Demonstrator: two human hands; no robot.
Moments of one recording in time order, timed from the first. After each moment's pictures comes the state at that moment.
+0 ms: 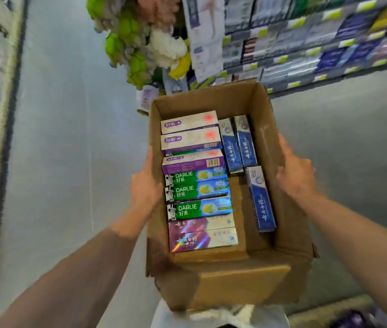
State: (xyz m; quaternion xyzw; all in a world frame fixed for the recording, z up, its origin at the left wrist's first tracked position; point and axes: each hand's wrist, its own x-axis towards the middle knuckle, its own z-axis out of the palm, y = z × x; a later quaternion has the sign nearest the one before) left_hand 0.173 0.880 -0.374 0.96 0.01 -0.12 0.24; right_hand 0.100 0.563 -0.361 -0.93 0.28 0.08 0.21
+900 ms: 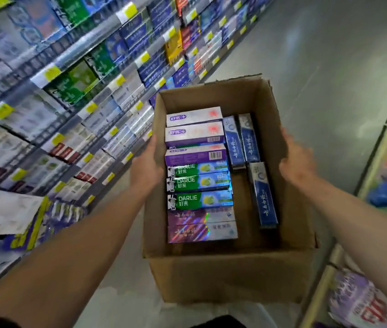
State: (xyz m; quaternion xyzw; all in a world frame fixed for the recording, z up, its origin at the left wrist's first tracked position) left_hand 0.344 0.161 -0.383 0.89 -0.36 -0.18 0.20; right_hand 0.057 -0.032 -0.371 -0.79 0.57 -0.02 0.20
